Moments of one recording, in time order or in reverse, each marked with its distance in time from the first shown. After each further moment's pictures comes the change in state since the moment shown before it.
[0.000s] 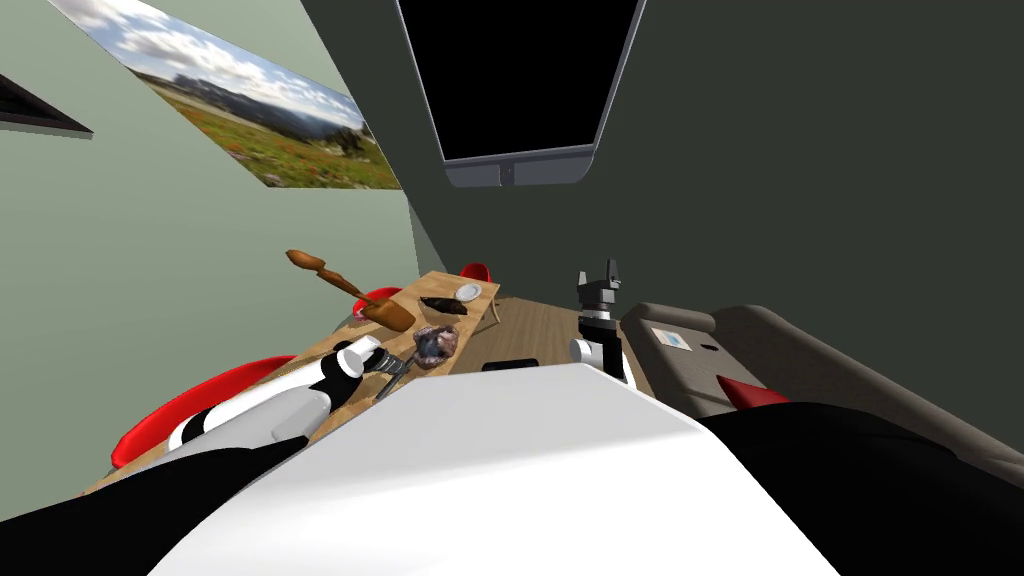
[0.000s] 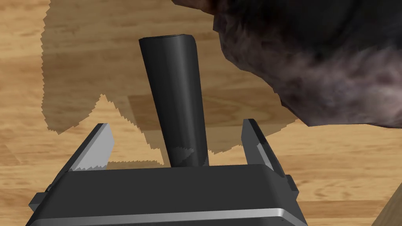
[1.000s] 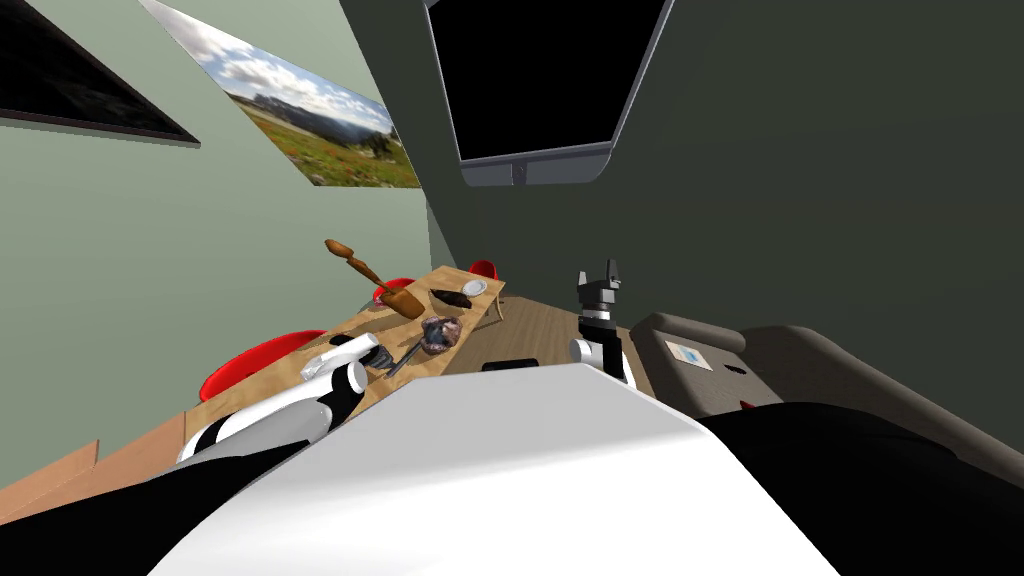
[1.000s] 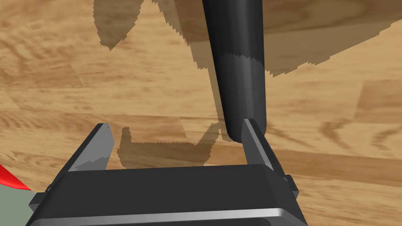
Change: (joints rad) left arm 0.101 -0.049 -0.086 -0.285 -0.033 -0.109 -0.066; right arm 0.000 0.000 0.000 0.000 0.000 0.000 0.000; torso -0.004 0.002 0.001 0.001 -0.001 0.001
